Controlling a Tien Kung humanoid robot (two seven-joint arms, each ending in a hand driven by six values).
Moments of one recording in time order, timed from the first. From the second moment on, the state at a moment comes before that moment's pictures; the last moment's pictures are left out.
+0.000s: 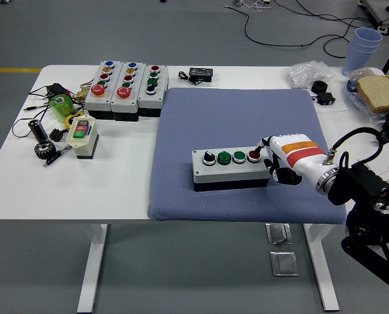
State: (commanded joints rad) left arm -0.12 0.01 -1.22 -0.18 1.80 0.02 0.32; right arm 0.54 -0.43 0.71 1.53 -1.99 -0.03 -0.35
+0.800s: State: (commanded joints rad) left arm -0.11 0.01 -1.23 -0.18 1.82 0.02 0.32; right arm 0.54 -0.42 0.72 1.53 -2.00 -0.04 -0.35
